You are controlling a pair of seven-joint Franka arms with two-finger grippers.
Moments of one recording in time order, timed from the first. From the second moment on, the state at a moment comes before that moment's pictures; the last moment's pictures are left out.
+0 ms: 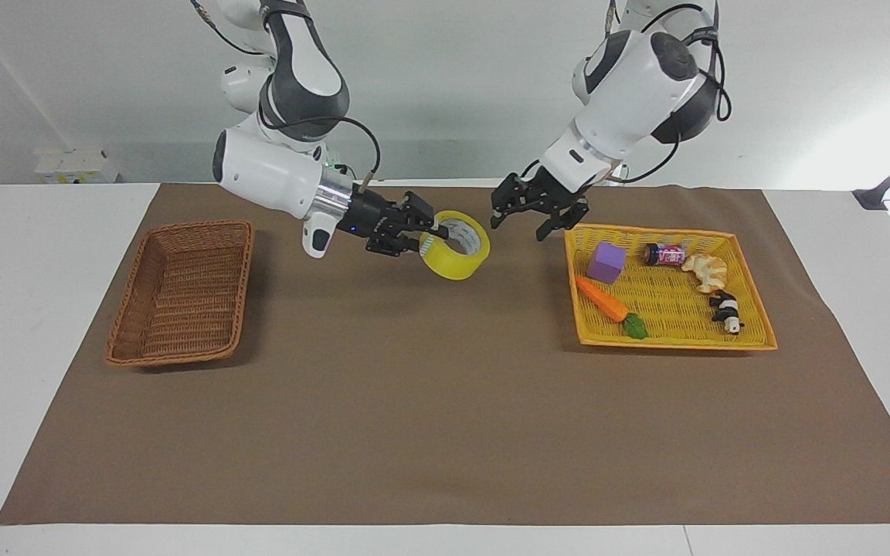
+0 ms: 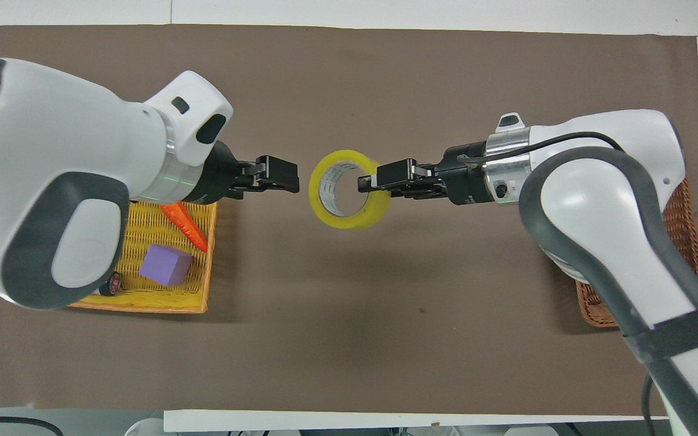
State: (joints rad) left arm -0.44 -0.01 -0.05 -1.75 -0.41 1.88 -0.34; right arm 0.30 0.04 -0.05 -1.99 1.09 1.99 -0.24
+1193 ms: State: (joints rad) left arm 0.05 -0.03 -0.03 -1.69 -0.14 1.68 -0.09; right arm -0.58 0.25 -0.06 -1.93 0.60 1.50 -0.95
